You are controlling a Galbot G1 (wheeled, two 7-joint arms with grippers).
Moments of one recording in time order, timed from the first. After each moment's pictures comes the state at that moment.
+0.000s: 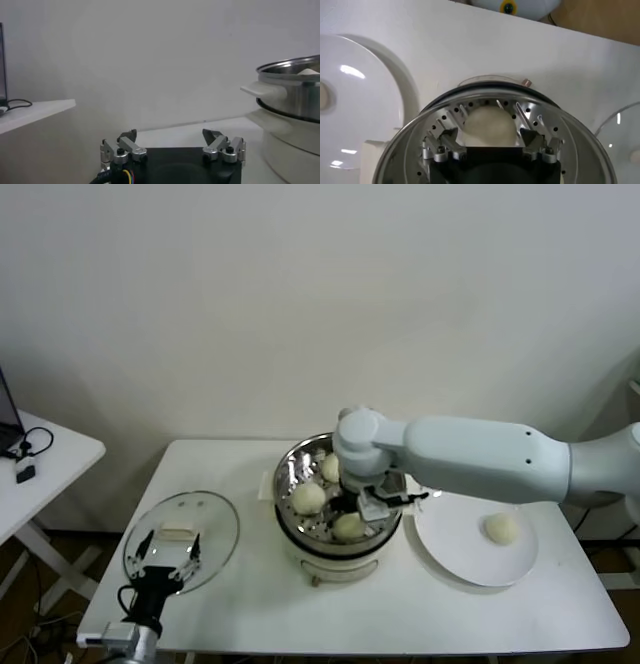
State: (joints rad) left arm 1.64 -1.32 -0.65 -1.96 -0.12 -0.04 -0.03; right arm 0.47 1.06 -1.22 1.64 -0.35 0.54 -1.25
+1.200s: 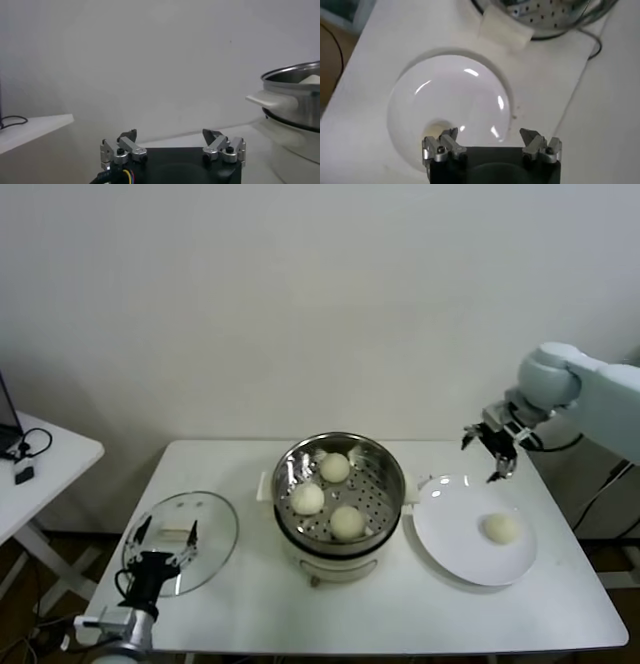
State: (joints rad) left arm 1.59 -1.26 -0.65 -1.94 -0.14 -0.03 -0.05; right arm 0.55 0.60 -1.26 1.31 0.05 0.00 -1.20
